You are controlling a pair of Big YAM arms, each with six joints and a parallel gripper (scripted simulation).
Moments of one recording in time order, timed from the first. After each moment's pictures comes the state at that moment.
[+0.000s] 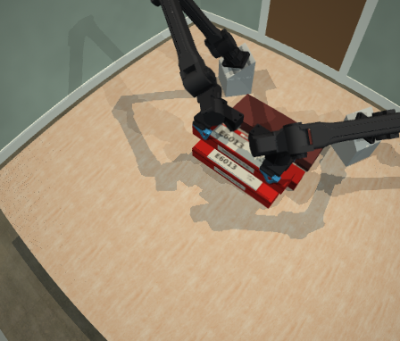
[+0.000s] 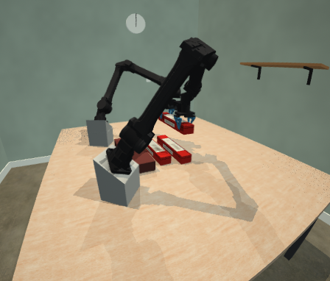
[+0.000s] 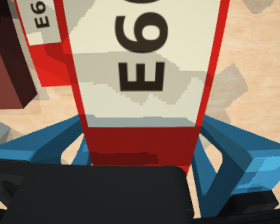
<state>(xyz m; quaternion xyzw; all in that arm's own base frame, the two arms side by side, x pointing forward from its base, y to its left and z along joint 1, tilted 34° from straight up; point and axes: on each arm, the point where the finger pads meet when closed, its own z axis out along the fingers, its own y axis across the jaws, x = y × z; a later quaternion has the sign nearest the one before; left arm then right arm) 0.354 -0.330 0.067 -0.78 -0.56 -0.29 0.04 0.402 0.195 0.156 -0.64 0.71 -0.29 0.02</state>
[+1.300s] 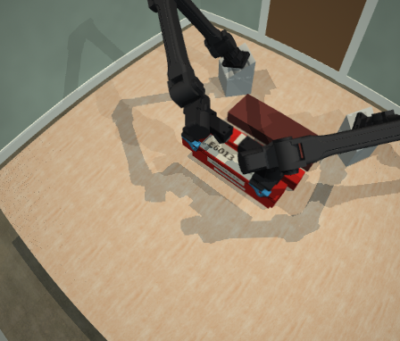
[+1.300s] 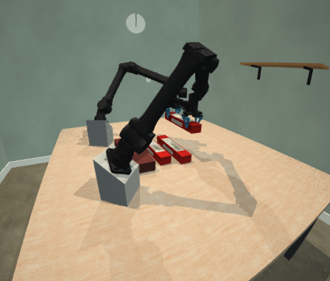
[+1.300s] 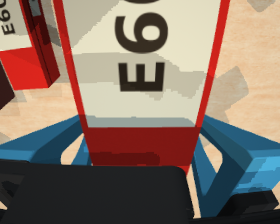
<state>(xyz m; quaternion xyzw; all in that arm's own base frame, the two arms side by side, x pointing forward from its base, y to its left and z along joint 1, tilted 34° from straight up) 0.405 -0.348 0.083 -0.78 -0.56 -0.29 0.05 0.454 0.196 0.179 -0.64 0.71 -0.29 0.02</state>
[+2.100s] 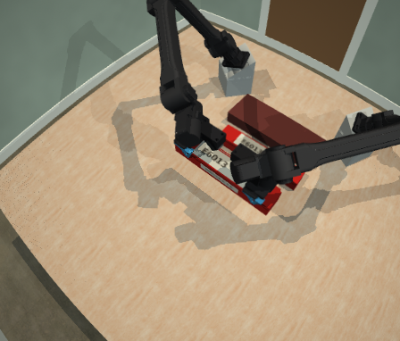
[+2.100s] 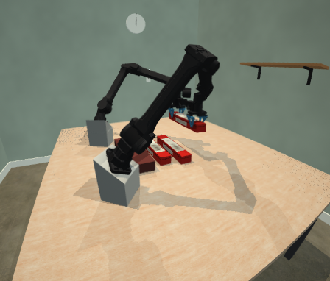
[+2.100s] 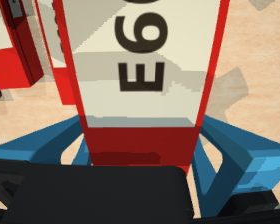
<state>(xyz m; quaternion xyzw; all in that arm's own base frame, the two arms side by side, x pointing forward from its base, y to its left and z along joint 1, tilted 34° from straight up) 0.433 -0.360 0.091 -0.77 -0.56 -0.29 0.04 0.483 0.196 0.194 -0.64 0.71 -0.29 0.02</state>
